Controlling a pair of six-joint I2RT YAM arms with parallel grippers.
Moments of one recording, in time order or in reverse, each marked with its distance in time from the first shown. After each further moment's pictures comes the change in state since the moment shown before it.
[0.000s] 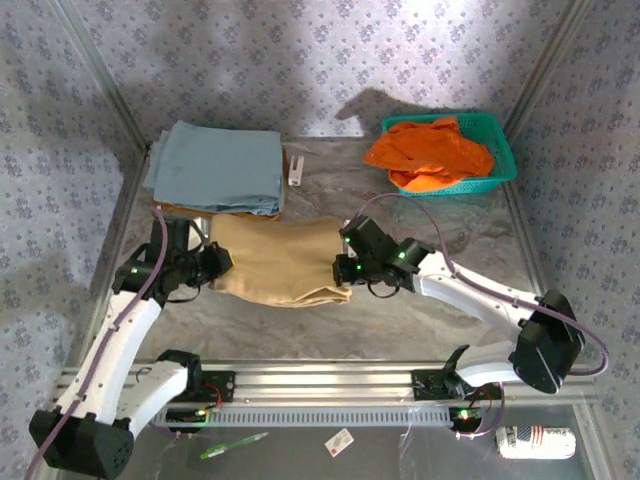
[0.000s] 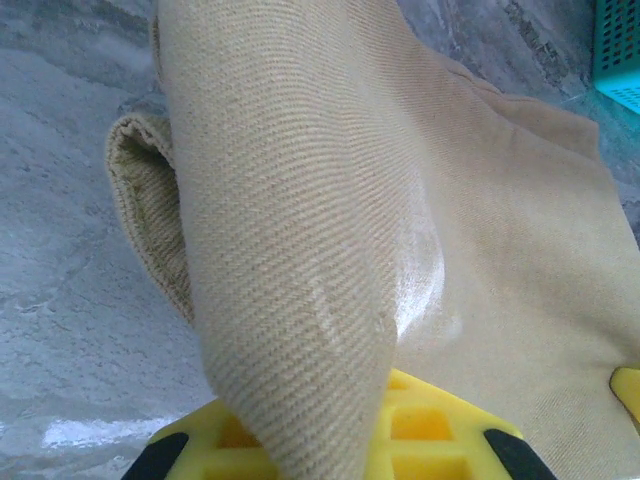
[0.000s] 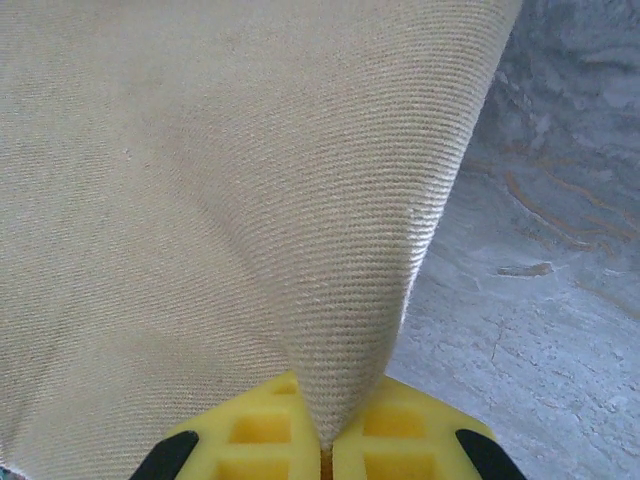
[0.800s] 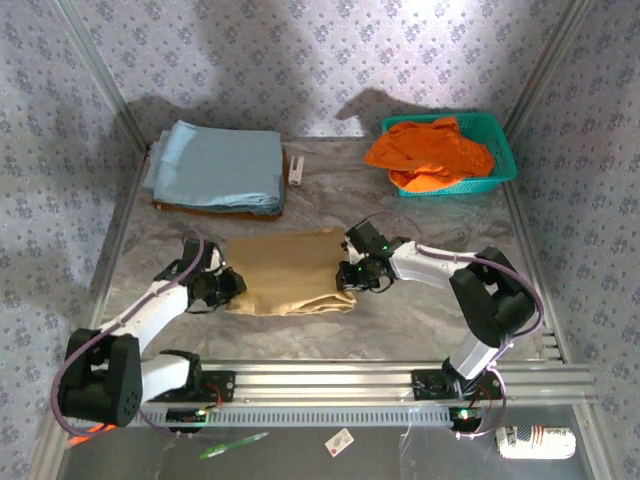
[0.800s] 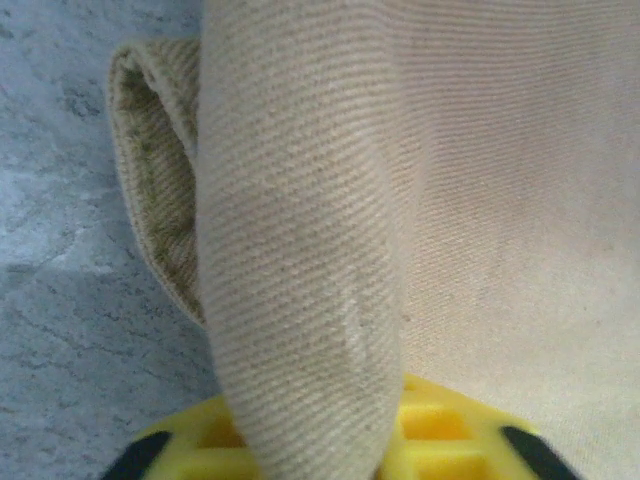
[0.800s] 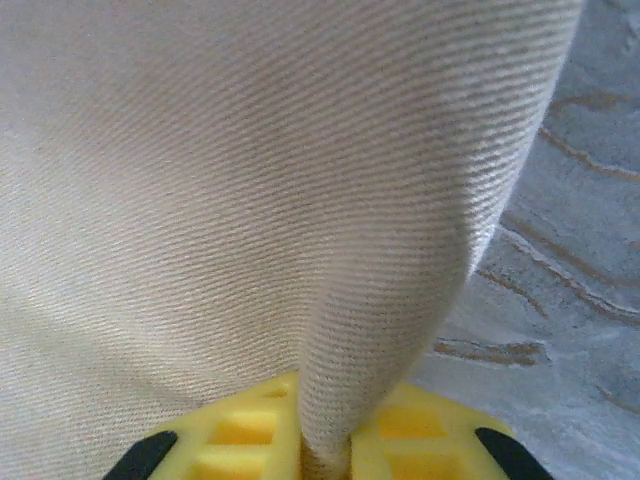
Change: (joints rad) left arm 0.021 0.275 -0.408 0.462 0.066 -0.066; right arm -0.179 0.317 -0.135 0.234 -0.262 -0.108
